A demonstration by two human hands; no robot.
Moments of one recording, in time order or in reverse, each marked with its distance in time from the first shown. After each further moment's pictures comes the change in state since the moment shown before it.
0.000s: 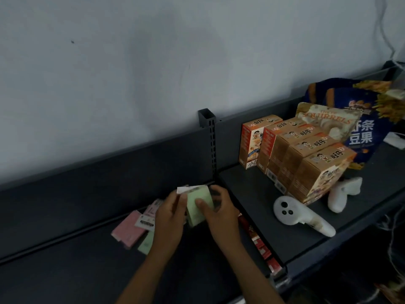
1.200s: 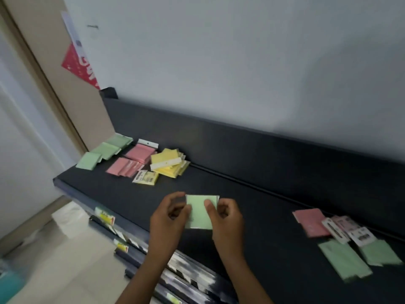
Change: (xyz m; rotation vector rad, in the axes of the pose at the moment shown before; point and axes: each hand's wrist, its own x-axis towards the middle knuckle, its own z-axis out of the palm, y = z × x) left_hand -0.233 -0.029 -0.355 0.161 0.854 -0.200; right_hand -0.244 -0.034 0.318 -0.025 -0.634 -0.021
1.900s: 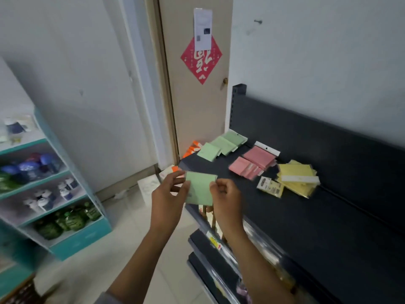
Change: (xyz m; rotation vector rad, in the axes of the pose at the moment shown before) left_hand 0.060 -0.064 -0.333 0.217 0.443 -0.010; right_hand -0.091 -0.067 0.340 0.013 -0.478 -0.009
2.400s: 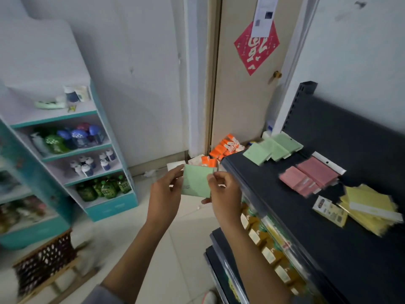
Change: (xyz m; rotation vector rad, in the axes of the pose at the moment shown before) left_hand 0.039 -0.074 -0.091 0.158 0.147 -0.085; right_hand 0.012 0.006 0.130 -0.046 -0.210 -0.063
